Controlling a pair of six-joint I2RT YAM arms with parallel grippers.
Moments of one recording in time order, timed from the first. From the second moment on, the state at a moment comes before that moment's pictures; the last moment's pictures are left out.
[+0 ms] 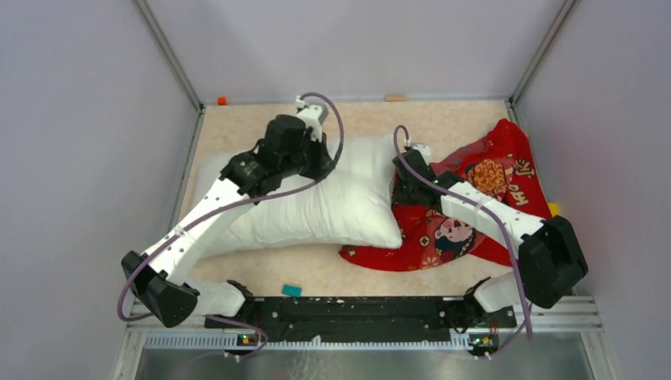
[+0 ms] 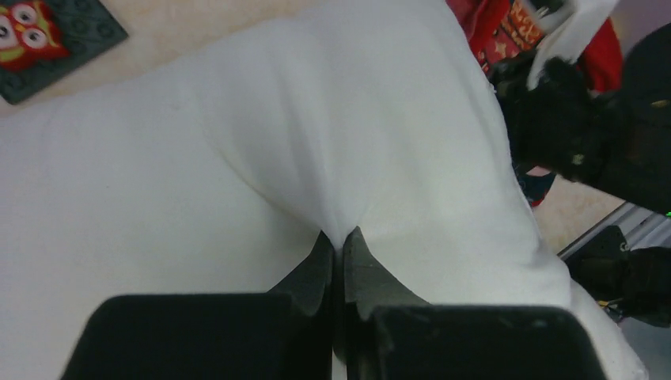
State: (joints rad) left arm -0.61 1.31 1.46 -0.65 0.04 -0.32; right arm 0.63 1.43 1.00 -0.49 0.27 0.61
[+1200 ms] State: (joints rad) left arm -0.53 1.39 1.15 -0.51 -0.20 -0.39; right arm 0.69 0.99 0.77 -0.71 0.43 0.66
